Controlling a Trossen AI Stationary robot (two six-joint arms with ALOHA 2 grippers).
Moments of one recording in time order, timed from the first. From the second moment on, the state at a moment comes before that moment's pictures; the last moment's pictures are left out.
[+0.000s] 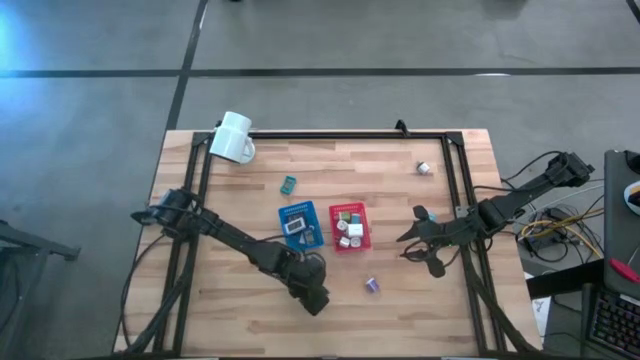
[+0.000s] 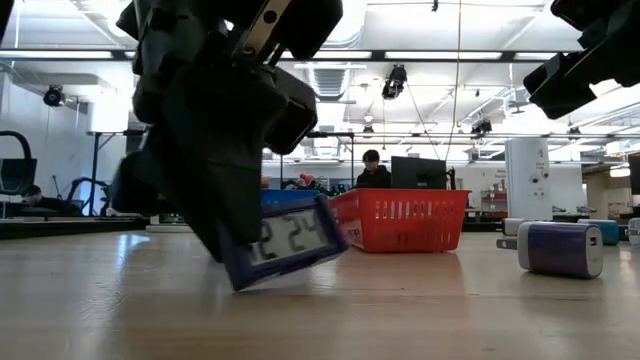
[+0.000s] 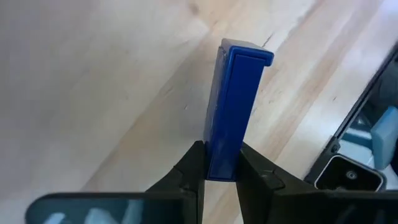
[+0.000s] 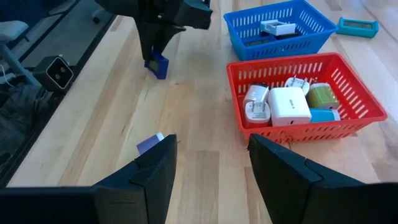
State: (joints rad) left arm -0.38 1.98 1.21 -0.28 0.24 -1.21; right arm 0.49 0.71 0.39 -0.22 0.27 0.34
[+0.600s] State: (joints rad) left arm -0.32 1.77 1.19 -0.20 -0.10 -0.51; right arm 0.49 0.71 0.39 -0.11 0.29 0.34
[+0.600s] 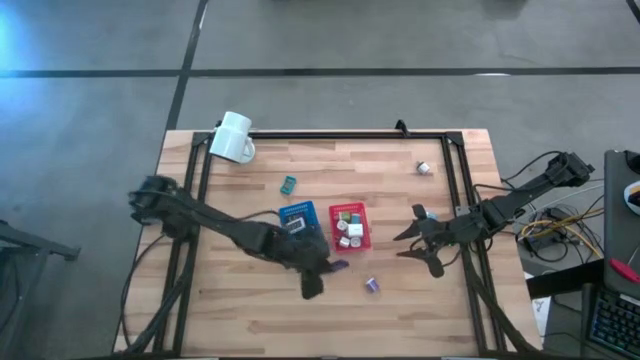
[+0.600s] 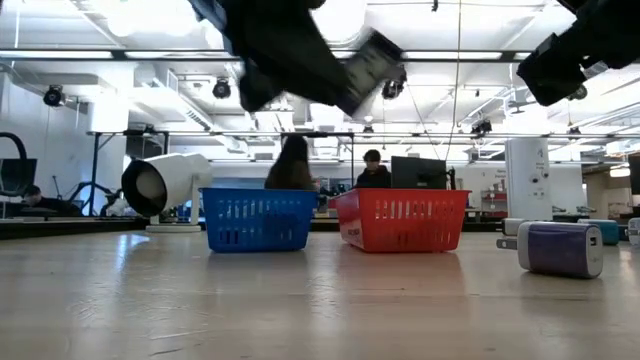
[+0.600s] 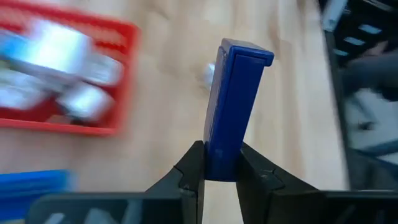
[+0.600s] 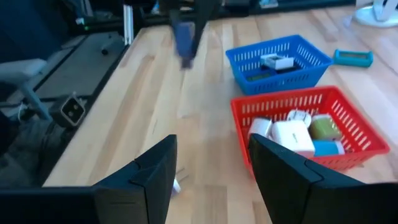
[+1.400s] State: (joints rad) left arm -0.26 1.08 0.31 0.30 -0.49 -0.32; right arm 0.49 0.84 0.38 0.20 0.31 0.36
